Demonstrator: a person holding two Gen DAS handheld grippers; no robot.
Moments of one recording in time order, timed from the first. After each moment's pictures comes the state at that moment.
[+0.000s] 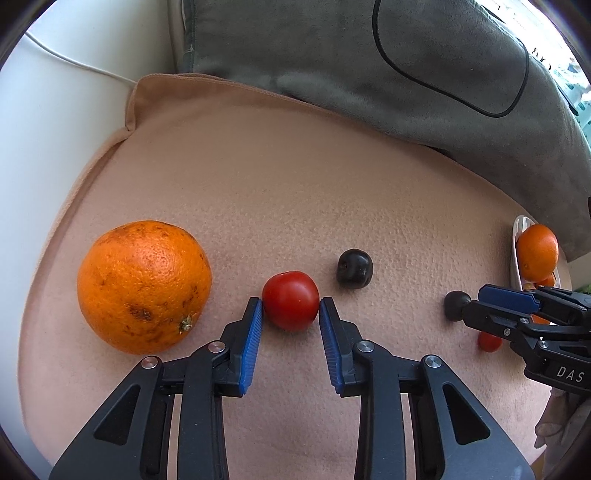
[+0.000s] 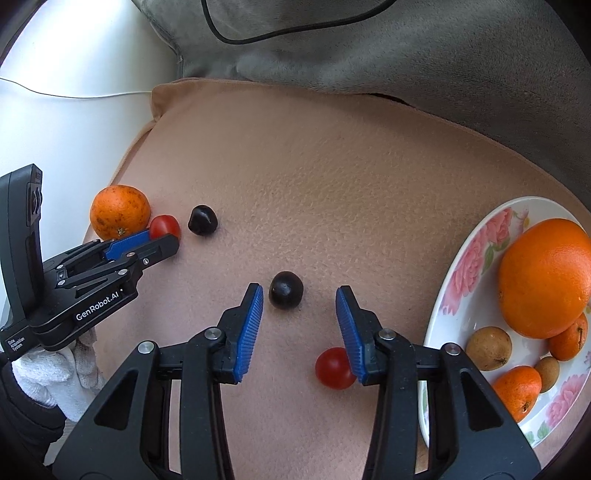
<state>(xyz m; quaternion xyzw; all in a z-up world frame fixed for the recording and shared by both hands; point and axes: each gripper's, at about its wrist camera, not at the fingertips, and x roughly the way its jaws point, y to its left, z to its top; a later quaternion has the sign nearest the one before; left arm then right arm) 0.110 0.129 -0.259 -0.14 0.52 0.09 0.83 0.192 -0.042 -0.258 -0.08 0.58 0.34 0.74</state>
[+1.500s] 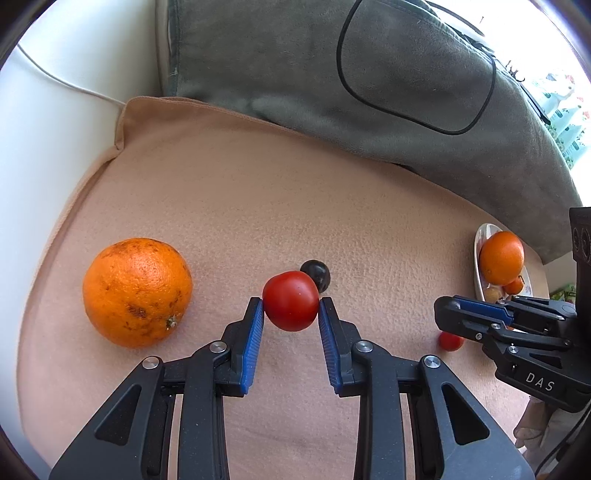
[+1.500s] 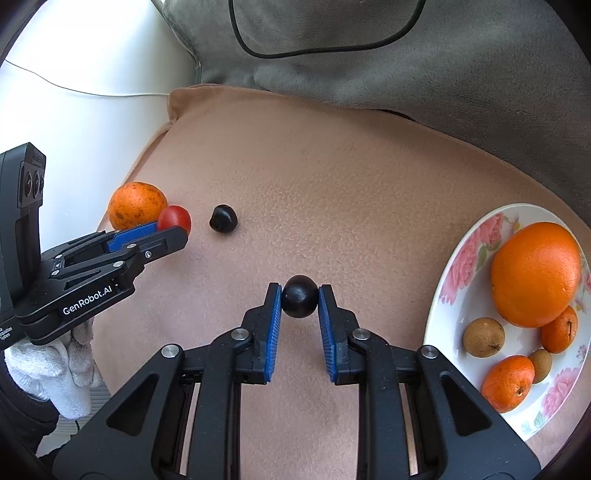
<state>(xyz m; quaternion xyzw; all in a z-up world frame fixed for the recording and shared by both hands) 0.085 0.134 -0.235 -0.15 0.50 0.06 0.85 0.179 -0.051 -0.239 -0.08 0.56 0.35 0.75</state>
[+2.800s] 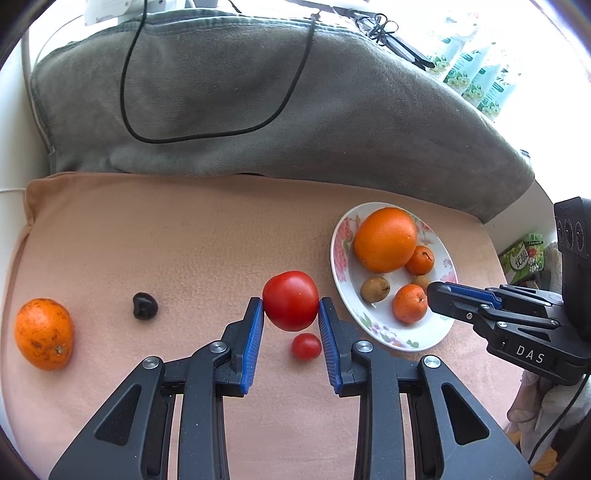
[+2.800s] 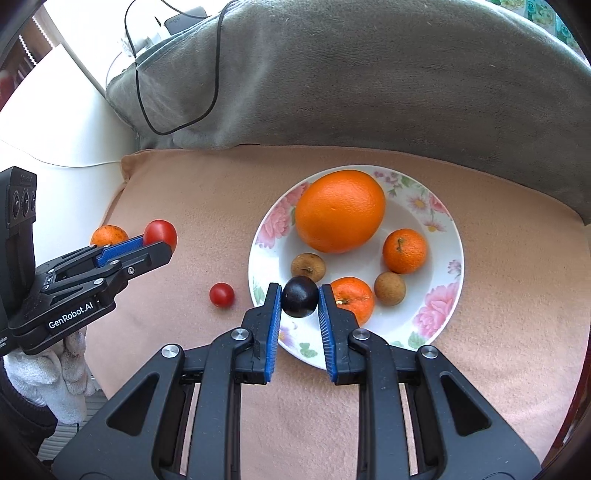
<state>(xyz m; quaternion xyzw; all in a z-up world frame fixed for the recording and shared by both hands) 0.120 0.010 -0.190 -0.10 0.49 -0.06 0.87 0.174 -0.199 -0.199 0.00 0.53 0.25 0.81</state>
